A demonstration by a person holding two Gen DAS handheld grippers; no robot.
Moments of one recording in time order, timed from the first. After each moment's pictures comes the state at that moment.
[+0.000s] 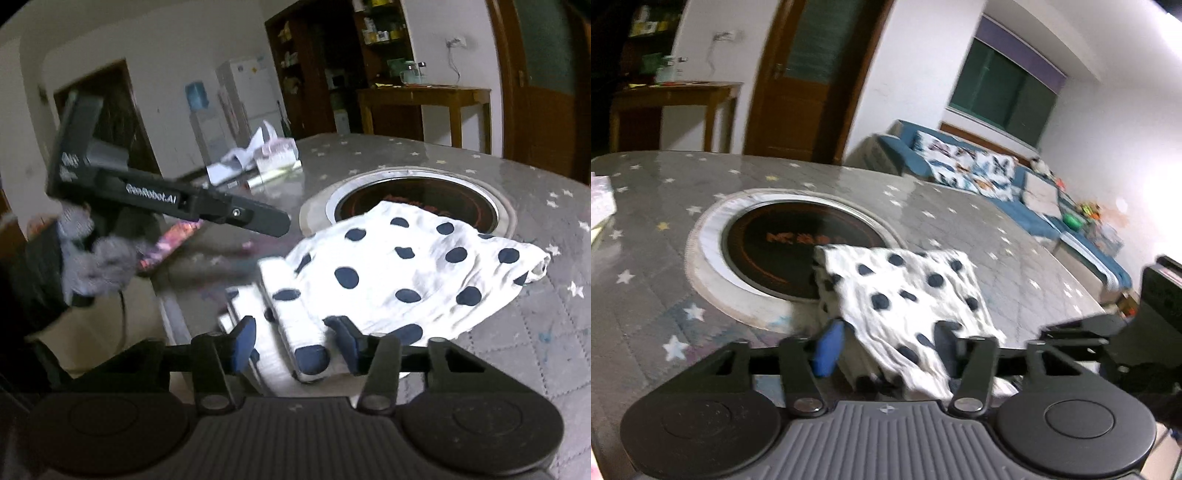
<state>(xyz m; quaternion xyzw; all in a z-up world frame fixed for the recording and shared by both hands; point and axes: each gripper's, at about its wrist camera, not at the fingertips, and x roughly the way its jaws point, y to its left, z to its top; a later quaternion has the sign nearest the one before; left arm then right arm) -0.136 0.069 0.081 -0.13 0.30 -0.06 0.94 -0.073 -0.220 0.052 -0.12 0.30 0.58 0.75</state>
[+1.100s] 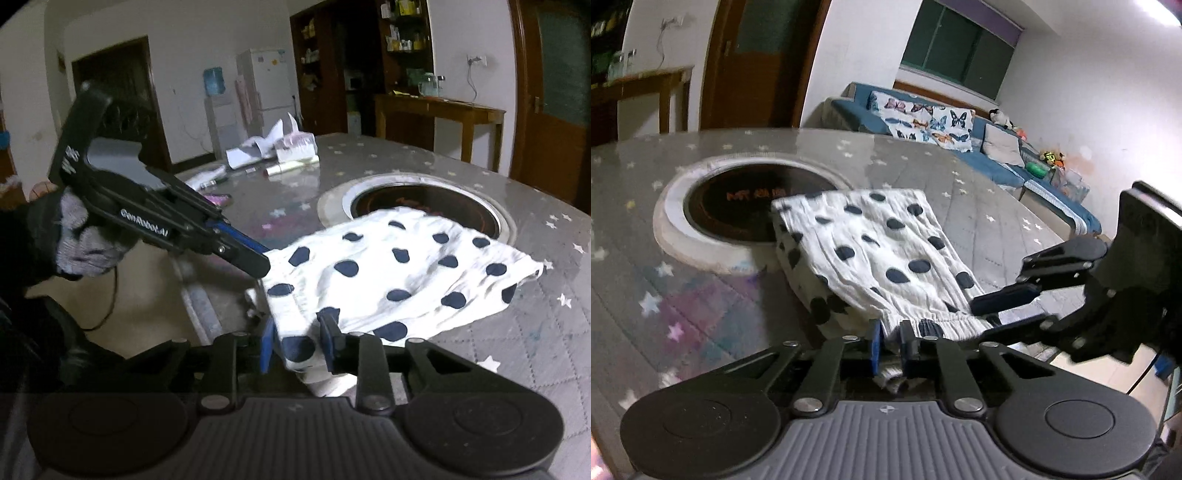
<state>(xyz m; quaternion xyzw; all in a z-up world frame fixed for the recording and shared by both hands) -0.166 0.054 0.077 -0.09 0.35 -0.13 0.93 -0.094 -0.254 0.072 -0.14 0.28 0.60 0.73</state>
